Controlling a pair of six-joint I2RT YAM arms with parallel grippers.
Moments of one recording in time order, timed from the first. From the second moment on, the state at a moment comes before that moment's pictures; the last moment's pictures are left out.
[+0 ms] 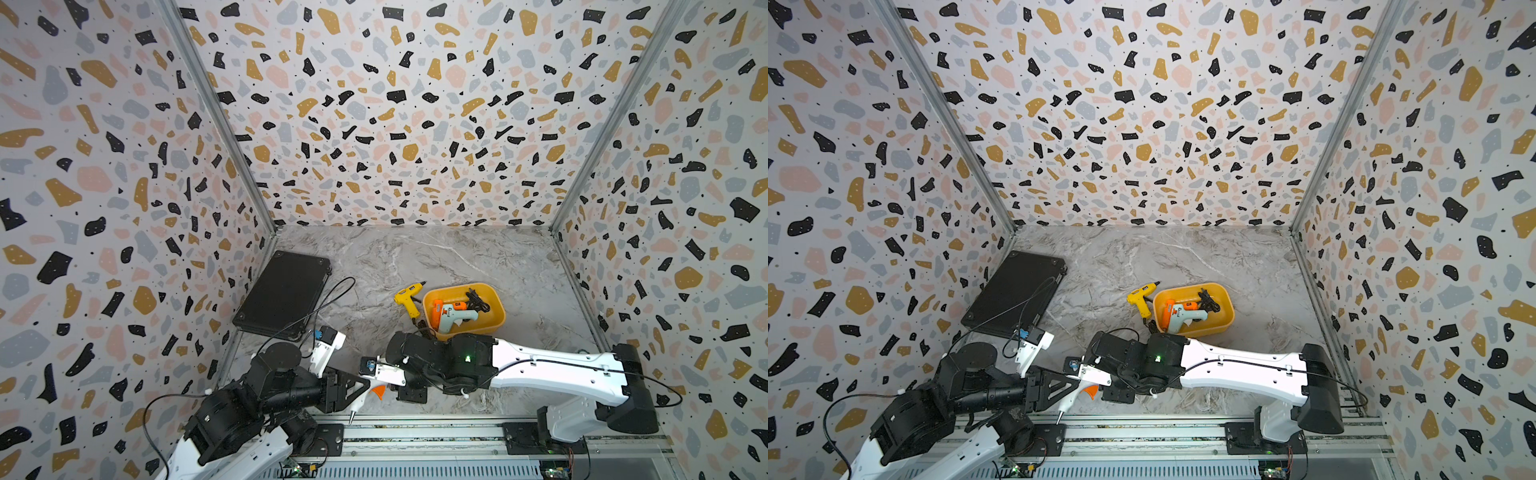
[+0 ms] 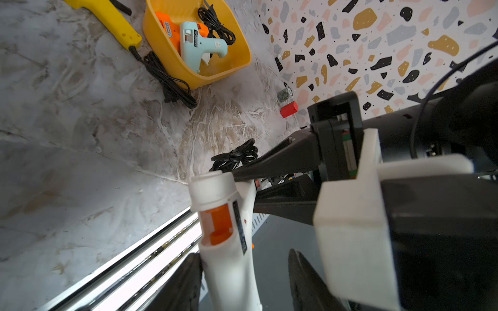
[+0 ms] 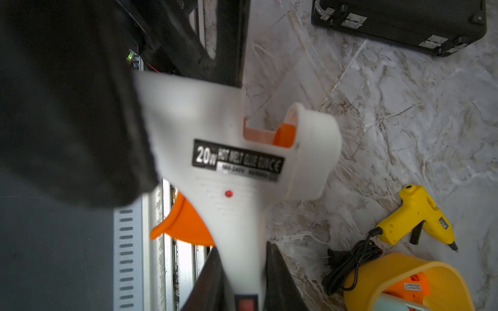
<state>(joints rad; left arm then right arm) -0.73 0.37 0.82 -1.02 0.47 -0.70 1.40 1.51 1.40 -0.85 0.01 -0.18</state>
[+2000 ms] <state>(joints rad) -0.71 1.62 1.32 -0.17 0.37 -0.94 1.44 0.71 1.08 -1.53 0.91 0.92</state>
